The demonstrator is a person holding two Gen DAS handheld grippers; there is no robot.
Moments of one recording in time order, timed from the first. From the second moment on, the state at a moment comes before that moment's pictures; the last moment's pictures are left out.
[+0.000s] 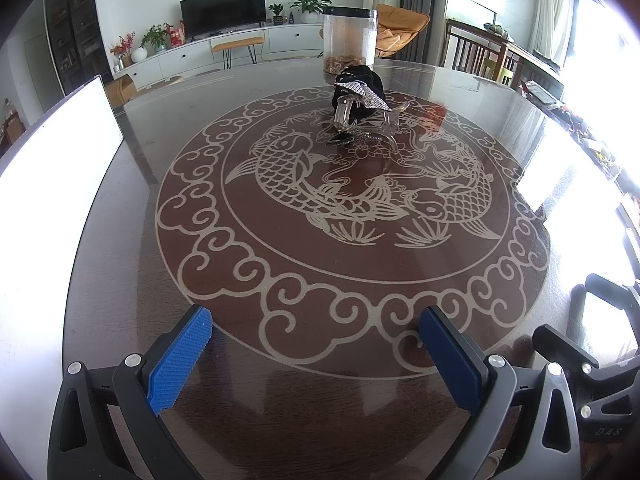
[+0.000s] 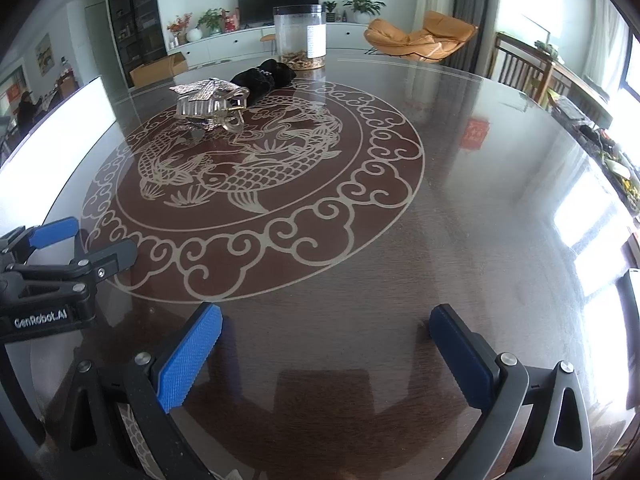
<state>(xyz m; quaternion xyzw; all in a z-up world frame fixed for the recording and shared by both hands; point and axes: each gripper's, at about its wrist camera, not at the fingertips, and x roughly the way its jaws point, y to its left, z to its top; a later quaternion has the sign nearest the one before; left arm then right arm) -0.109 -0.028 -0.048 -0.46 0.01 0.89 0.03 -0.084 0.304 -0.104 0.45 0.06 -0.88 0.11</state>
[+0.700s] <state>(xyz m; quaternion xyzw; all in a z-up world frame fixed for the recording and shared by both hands) -0.084 -0.053 -0.052 -0.47 0.02 0.88 0.04 -0.088 0.303 -0.104 0.46 0.07 -0.88 0.11</state>
